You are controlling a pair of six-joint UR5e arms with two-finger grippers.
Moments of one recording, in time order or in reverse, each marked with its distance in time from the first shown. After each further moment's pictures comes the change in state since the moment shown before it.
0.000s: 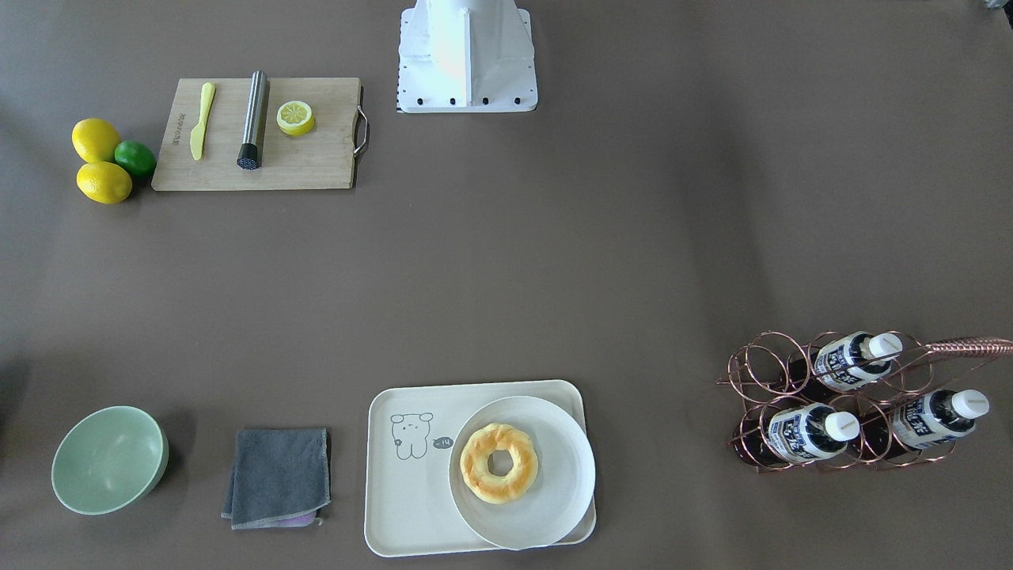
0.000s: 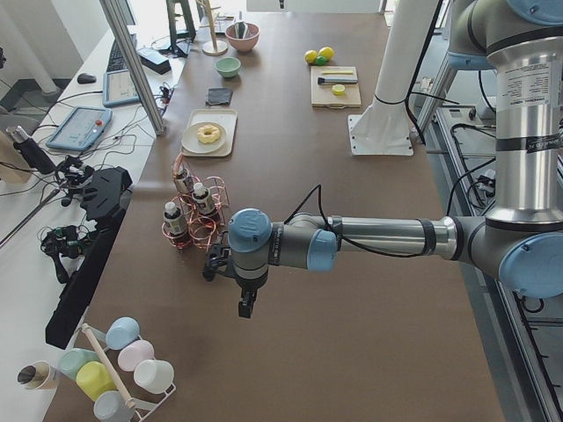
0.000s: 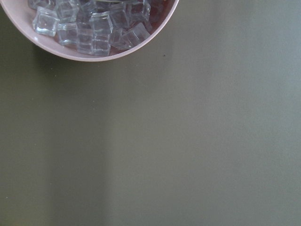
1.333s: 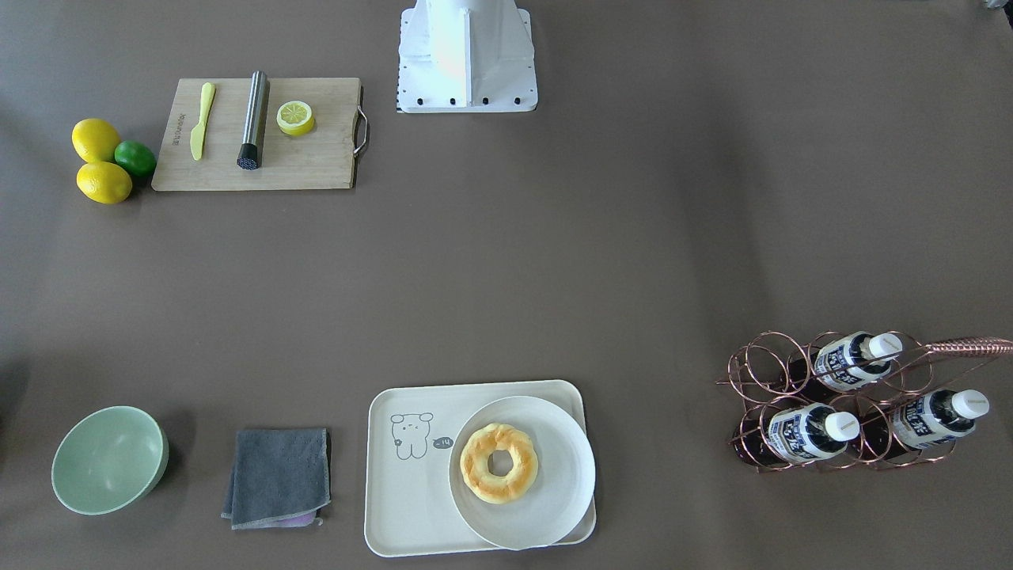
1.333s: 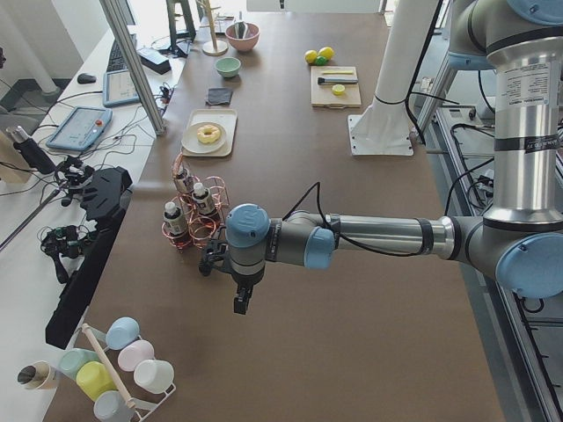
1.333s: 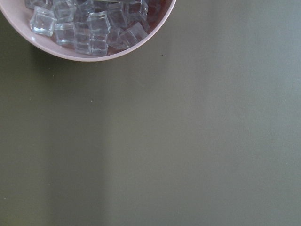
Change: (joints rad) left arm -0.001 -0.014 -0.002 -0.021 0.003 -0.001; right arm -0.001 -0.001 0.000 -0.001 -0.007 0.003
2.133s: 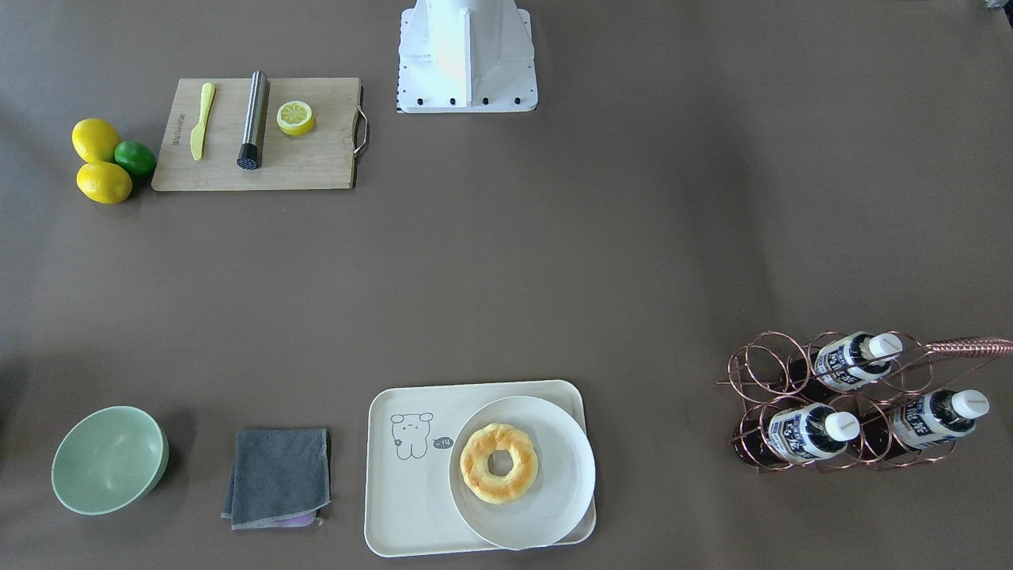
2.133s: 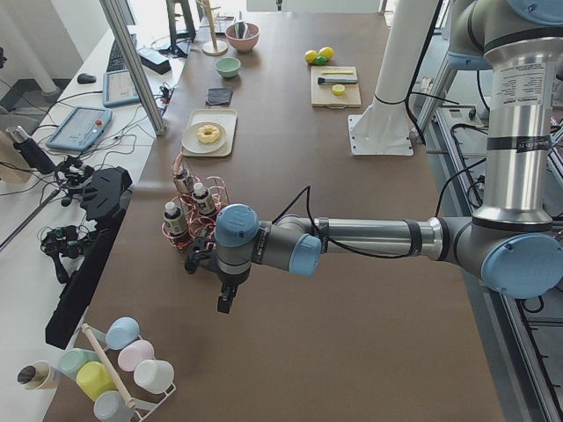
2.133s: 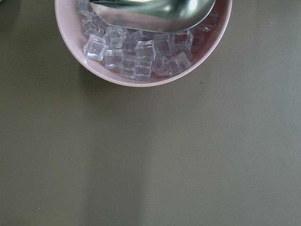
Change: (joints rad) left arm 0.003 -0.053 0.078 -0.123 0.013 -0.070; right arm 0.001 -0.010 -0.033 0.155 0.123 0.003
